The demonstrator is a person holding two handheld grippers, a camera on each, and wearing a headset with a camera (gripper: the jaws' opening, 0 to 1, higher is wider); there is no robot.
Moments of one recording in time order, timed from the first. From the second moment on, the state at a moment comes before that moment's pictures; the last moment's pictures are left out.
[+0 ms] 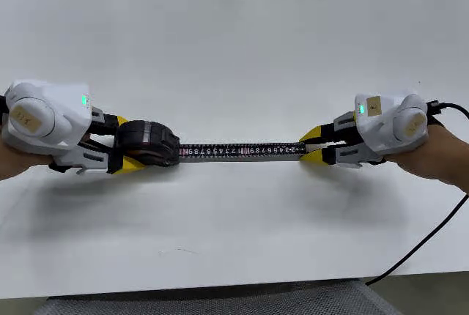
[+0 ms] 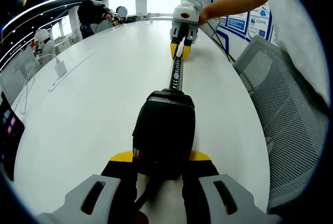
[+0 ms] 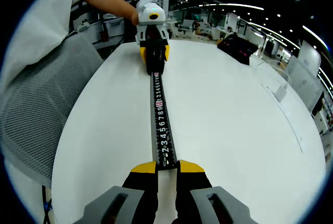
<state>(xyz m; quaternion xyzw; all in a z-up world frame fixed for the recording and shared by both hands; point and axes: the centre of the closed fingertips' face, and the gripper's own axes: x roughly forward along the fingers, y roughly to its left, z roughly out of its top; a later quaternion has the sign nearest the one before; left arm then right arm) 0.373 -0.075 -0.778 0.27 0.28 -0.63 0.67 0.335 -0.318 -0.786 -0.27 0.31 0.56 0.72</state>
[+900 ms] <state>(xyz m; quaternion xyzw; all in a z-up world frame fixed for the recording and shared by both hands) 0.372 -0.075 -0.777 0.27 0.28 -0.63 0.67 0.330 -0.347 -0.785 -0.28 0.33 0.55 0.72</state>
